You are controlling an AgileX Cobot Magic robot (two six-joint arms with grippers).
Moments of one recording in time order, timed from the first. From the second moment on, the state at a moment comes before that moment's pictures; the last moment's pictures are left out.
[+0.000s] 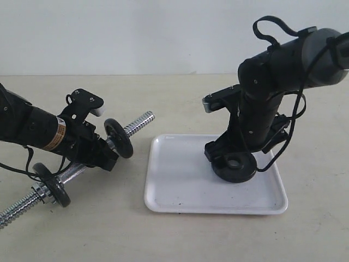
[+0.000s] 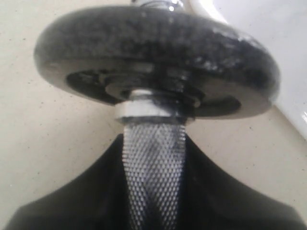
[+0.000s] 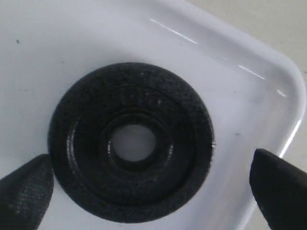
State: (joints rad) left arm -0.23 1.93 -0.91 1.78 -0.34 -1.46; right arm 0.47 1.97 -1.23 -0.13 0.72 0.10
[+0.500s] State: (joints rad) left arm -0.23 1.93 -0.91 1.78 -0.35 -1.46; right arm 0.47 1.97 -1.21 -0.05 0.62 0.01
